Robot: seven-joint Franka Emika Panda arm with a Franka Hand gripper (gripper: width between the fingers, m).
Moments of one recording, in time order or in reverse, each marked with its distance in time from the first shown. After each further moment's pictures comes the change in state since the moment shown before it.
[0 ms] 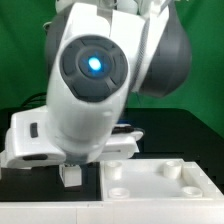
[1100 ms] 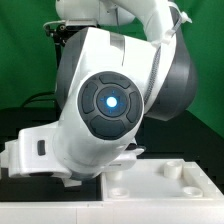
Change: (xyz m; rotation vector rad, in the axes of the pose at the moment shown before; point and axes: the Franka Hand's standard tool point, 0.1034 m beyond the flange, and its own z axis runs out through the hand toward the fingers) arm 0.009 0.002 0.015 -0.042 -0.044 -0.004
